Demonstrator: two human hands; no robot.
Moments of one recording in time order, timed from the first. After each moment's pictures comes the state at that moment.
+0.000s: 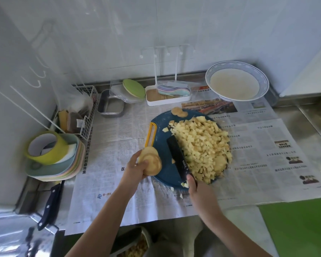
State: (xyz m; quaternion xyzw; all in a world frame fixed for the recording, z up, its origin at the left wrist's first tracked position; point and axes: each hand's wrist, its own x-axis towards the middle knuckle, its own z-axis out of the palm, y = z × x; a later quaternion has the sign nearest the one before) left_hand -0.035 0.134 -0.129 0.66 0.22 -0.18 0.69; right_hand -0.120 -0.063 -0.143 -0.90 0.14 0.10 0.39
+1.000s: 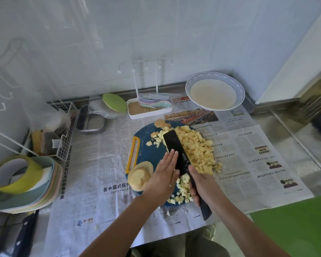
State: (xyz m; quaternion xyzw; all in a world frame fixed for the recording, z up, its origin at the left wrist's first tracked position) left_hand -0.024 0.035 -0.130 0.89 -0.27 -0.10 0.34; right_hand -0.079 -0.112 -0.083 -0.73 0.27 0.17 0.60
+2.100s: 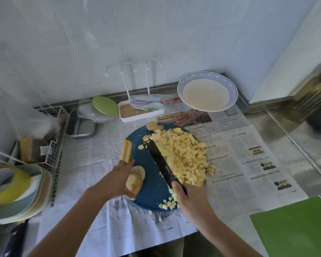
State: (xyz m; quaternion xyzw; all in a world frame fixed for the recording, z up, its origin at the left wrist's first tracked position) left_hand 0.025 0.118 -0.102 0.93 -0.19 -0.31 0.07; right_hand -0.093 -0.105 -0.097 -0.88 0.13 0.14 0.43
